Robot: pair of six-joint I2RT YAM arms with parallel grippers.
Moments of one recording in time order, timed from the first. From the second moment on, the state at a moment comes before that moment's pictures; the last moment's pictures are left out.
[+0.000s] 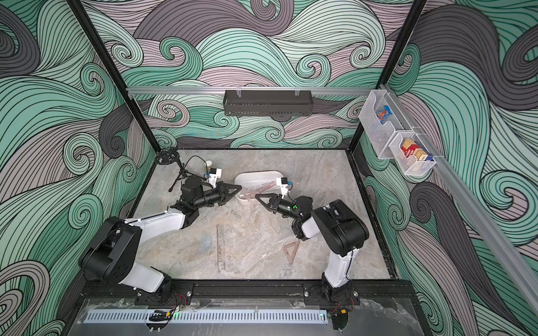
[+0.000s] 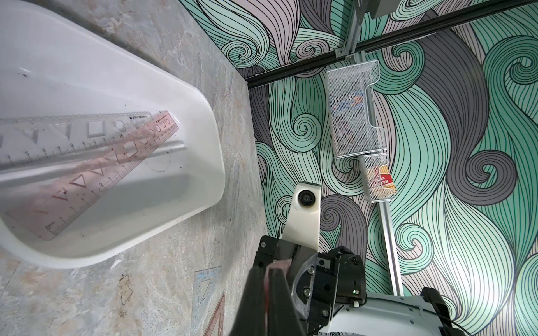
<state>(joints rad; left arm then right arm) -0.39 1.51 0.69 0.62 0.65 -1.13 0.41 1.81 0.50 1.43 -0.77 1.35</state>
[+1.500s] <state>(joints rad) -0.29 1.45 0.78 0.07 0.59 -0.69 0.34 2.02 1.35 -0.20 -0.43 0.24</state>
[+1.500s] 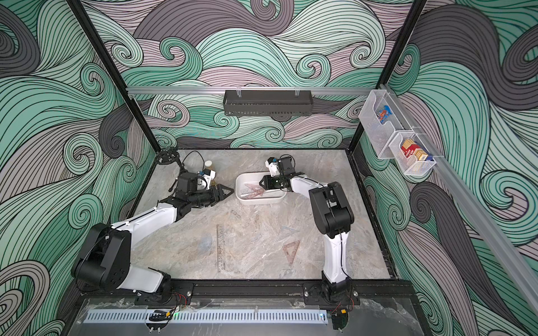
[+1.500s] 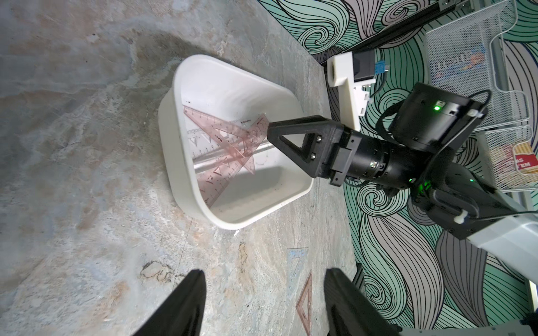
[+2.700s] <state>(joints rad) -0.46 1.37 0.62 0.10 0.54 -0.73 0.57 1.26 0.46 -0.18 -0.09 0.48</state>
